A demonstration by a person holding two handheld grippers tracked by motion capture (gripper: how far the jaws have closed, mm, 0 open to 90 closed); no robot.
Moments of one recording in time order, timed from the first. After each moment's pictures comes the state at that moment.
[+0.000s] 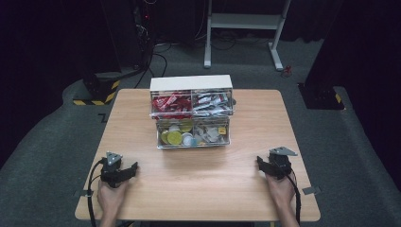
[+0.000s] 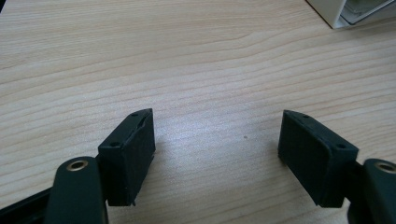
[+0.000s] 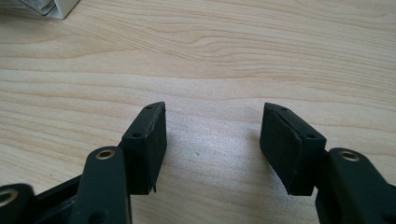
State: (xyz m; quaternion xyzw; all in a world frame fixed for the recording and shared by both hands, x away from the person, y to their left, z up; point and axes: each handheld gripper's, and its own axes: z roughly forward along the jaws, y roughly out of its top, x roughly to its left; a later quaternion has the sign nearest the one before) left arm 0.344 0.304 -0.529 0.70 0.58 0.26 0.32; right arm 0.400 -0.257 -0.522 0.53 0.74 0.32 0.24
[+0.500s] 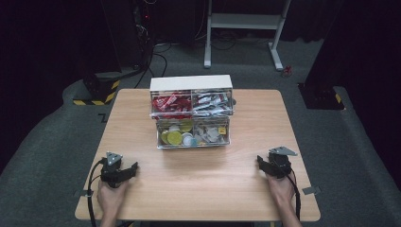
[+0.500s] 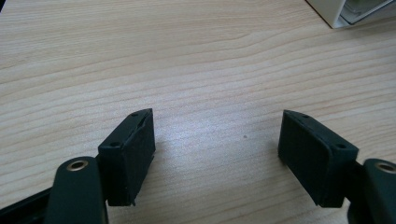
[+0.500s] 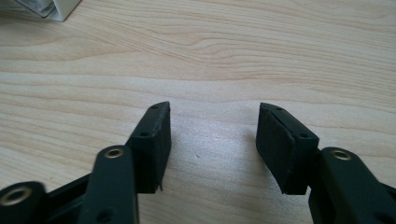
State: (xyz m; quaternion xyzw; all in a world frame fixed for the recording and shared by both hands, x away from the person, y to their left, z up) left arm 0.344 0.304 -0.529 0.70 0.58 0.26 0.32; right arm 0.401 -0.256 -0.522 0.53 0.74 0.32 0.24
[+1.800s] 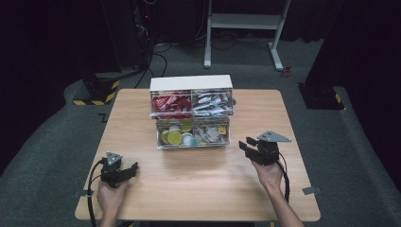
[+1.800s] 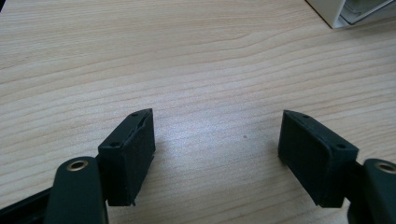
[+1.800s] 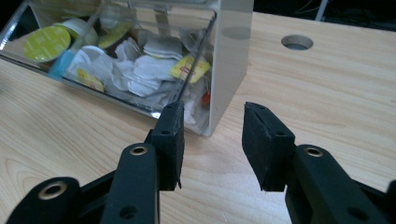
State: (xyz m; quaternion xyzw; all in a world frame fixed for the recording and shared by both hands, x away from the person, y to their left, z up) left arm 0.344 0.304 -0.529 0.70 0.58 0.26 0.32; right arm 0.405 -0.202 -0.446 0.43 0.76 0.45 0.19
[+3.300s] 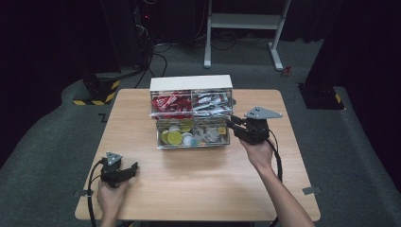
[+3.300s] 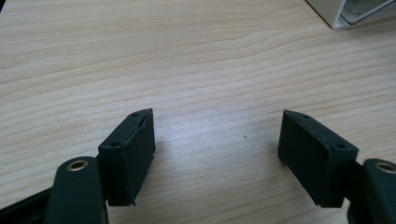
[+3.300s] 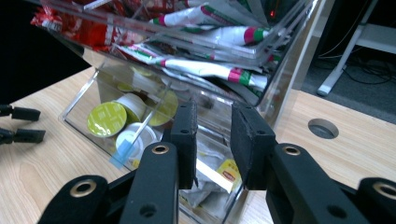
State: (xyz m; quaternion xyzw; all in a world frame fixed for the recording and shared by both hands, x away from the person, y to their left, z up) left arm 0.344 0.304 -0.529 0.70 0.58 0.26 0.32; right arm 0.427 -0.155 -0.367 0.35 0.77 0.49 0.20
